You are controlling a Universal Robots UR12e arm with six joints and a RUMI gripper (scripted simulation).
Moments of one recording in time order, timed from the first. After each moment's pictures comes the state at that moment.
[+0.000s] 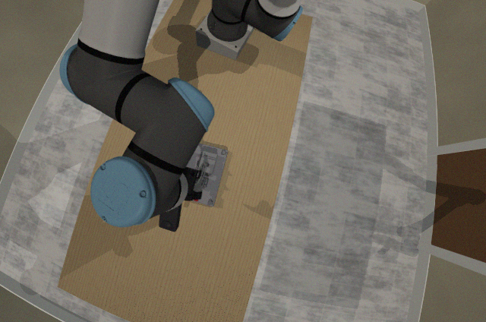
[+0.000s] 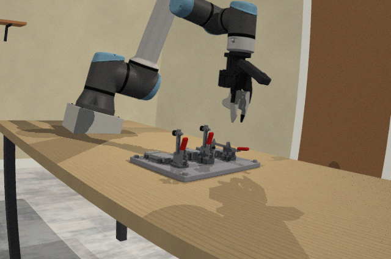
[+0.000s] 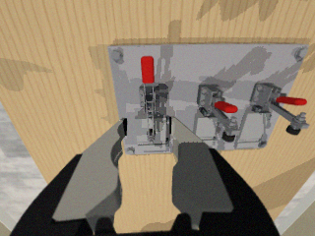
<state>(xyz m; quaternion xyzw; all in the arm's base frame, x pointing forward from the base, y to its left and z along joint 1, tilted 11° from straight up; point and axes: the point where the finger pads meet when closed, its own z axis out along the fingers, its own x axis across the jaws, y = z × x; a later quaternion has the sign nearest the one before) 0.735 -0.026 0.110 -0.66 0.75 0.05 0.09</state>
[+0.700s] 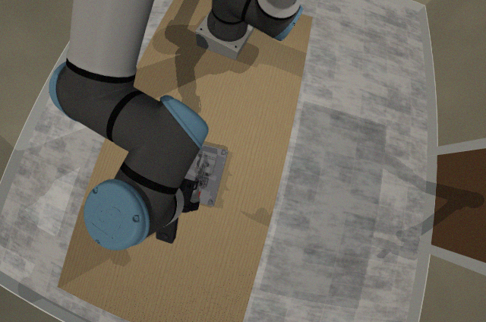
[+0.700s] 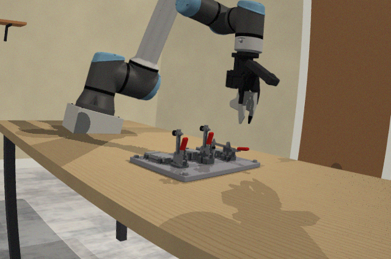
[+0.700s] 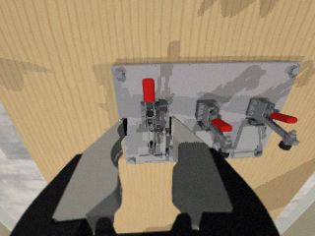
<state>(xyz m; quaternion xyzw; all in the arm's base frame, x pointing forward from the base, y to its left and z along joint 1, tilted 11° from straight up) 0.766 -0.030 0.111 -0.66 0.75 0.05 0.09</state>
